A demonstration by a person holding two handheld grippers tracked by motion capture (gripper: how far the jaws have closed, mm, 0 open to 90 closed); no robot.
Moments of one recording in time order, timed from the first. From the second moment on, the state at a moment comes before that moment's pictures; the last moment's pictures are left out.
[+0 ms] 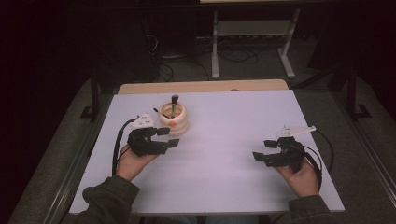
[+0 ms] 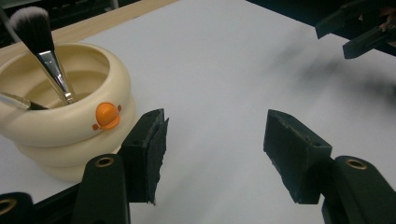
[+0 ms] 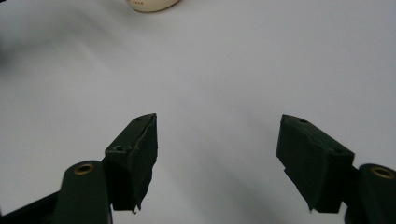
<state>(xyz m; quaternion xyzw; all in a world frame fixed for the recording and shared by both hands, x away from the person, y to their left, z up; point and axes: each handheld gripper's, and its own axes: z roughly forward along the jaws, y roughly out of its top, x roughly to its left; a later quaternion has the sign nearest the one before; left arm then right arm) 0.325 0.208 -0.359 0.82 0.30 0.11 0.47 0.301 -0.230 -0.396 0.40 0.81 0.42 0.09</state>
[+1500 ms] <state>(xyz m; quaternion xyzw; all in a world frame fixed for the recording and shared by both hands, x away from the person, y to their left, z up) 0.300 0.233 -0.380 0.82 0.32 0.12 0.47 0.300 -0.222 -0.402 0.39 0.82 0.41 0.09</state>
